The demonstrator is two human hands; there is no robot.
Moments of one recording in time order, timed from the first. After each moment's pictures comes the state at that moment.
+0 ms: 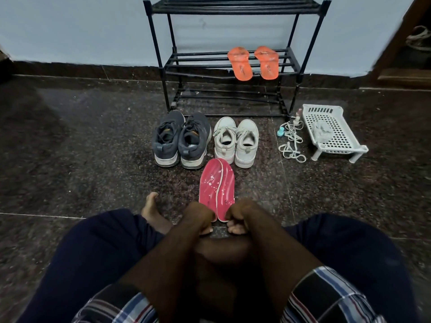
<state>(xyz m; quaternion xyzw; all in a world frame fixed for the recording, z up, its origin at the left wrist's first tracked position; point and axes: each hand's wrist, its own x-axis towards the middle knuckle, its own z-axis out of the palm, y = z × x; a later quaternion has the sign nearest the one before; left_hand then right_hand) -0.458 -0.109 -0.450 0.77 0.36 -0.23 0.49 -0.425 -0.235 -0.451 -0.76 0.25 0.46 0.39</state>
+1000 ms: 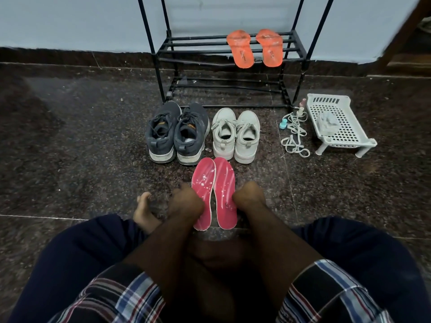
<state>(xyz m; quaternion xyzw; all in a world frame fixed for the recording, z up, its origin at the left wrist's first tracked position) -0.430 -0.086 -0.466 0.92 0.29 -0.14 0.23 -0.392 -0.244 -0.457 -0.92 0.19 0.17 0.29</state>
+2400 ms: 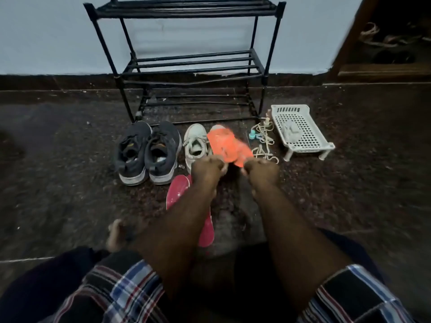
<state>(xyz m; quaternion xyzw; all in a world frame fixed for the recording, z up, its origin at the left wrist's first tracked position) -0.337 -0.200 -0.385 0.63 0.23 -0.02 0.74 -0.337 -0.312 -0.386 -0.59 0.29 -0.06 0.75</state>
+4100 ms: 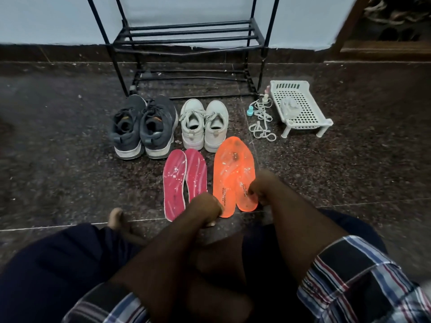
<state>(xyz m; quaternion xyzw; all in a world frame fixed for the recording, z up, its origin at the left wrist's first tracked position) -0.442 -0.185 -0.459 0.88 0.12 -0.33 0.33 -0.396 -0.357 -0.425 -0.95 0.11 0.26 0.15</state>
